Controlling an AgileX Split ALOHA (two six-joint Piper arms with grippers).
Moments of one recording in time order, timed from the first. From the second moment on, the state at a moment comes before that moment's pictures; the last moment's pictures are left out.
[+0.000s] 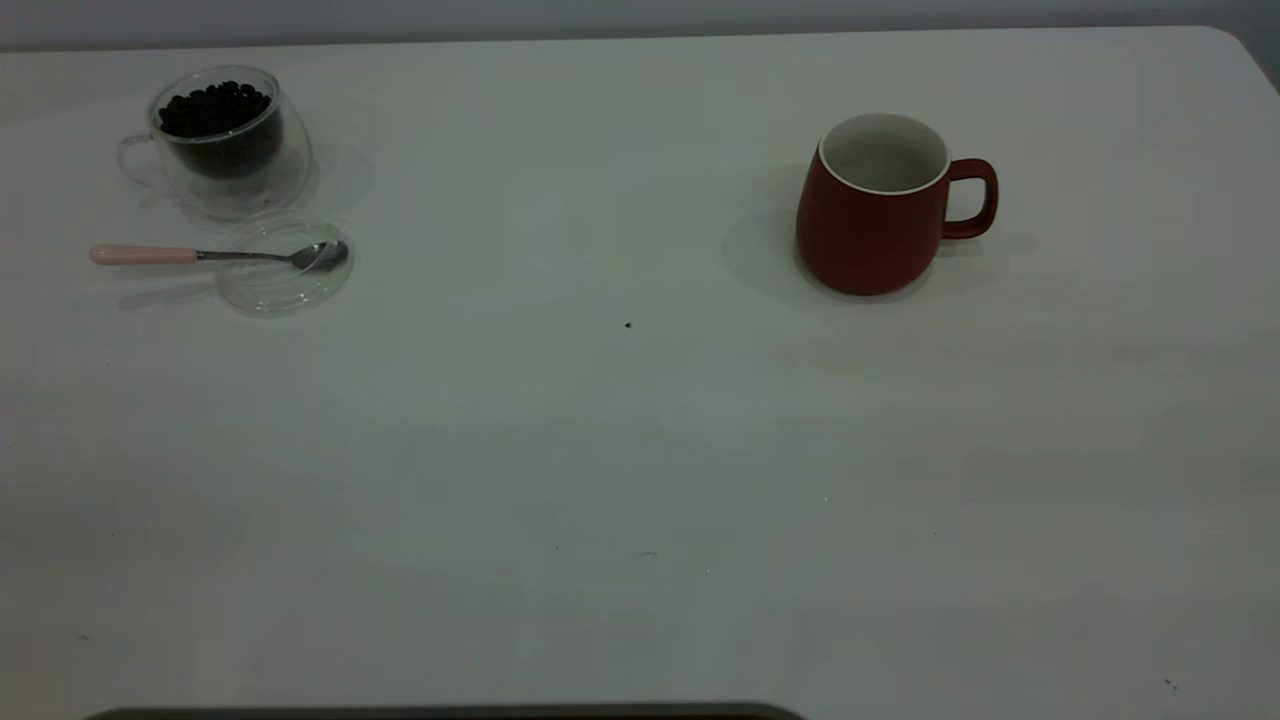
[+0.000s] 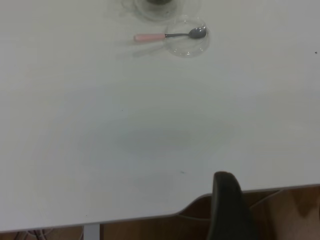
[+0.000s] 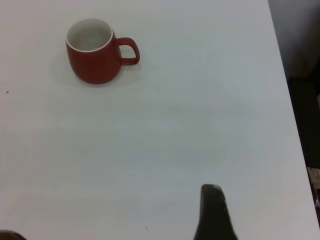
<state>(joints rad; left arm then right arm) -0.01 -0.02 -0.49 -0.08 1.15 0.06 0.03 0.03 -0.47 0.01 1.12 0.00</state>
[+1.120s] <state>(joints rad) -0.01 -0.02 -0.49 -0.08 1.15 0.06 0.03 0.10 -0.48 0.05 1.11 -0.01</state>
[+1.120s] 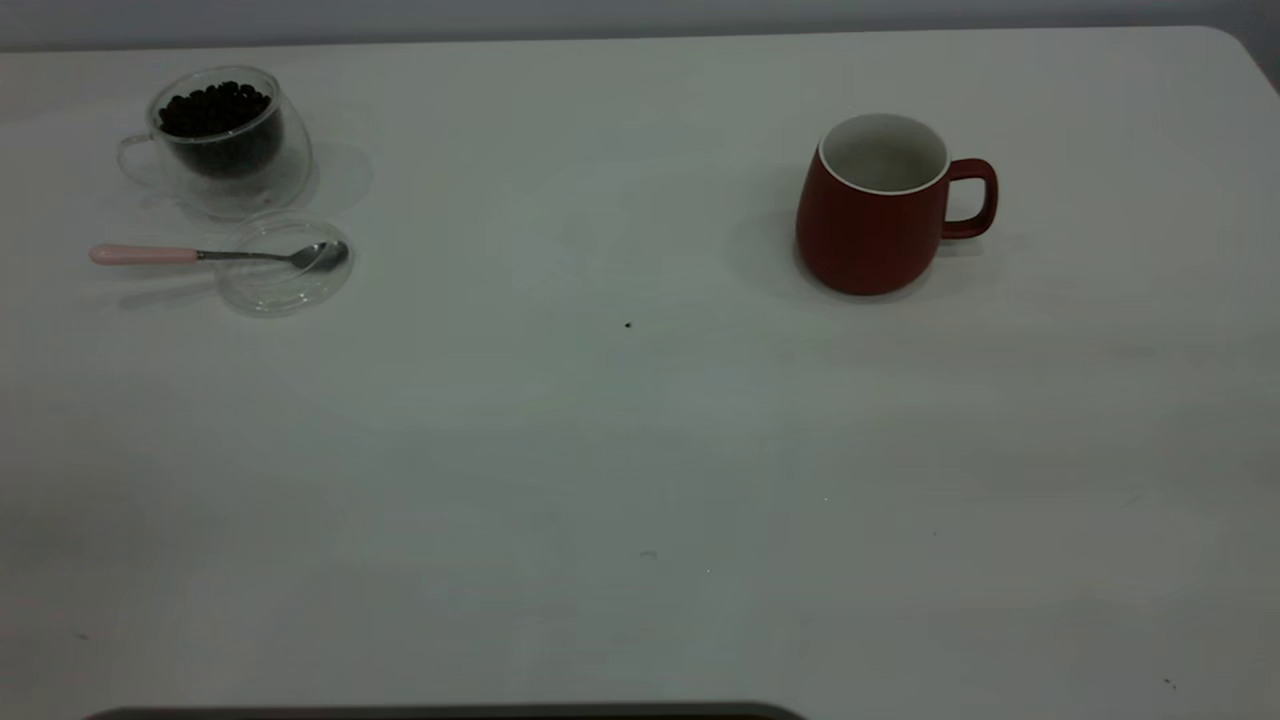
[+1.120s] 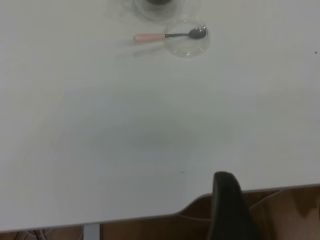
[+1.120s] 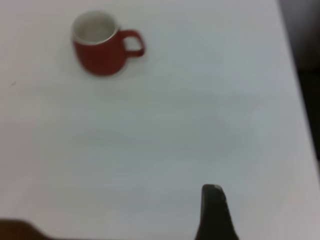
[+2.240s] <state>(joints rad) -0.01 -0.02 -0.49 -0.08 1.15 0.06 0.06 2.04 -1.23 0.59 0.54 -1.45</state>
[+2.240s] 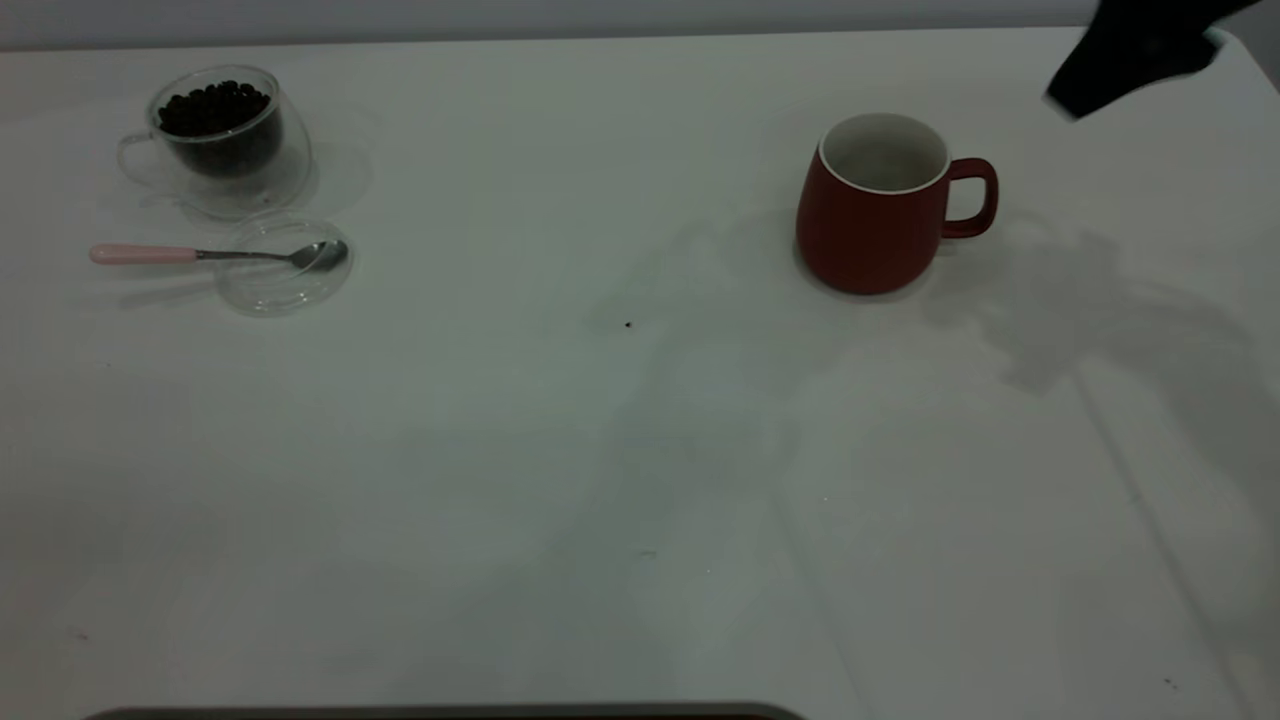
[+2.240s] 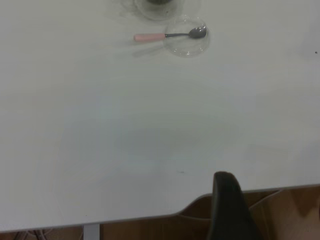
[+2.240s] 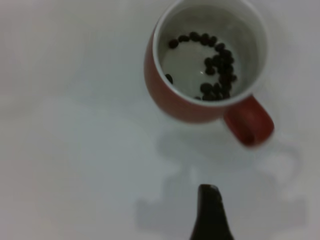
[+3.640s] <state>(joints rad) -0.01 -0.02 -0.49 -0.08 1.15 0.06 0.40 2.49 -1.58 1.14 0.38 -2.11</state>
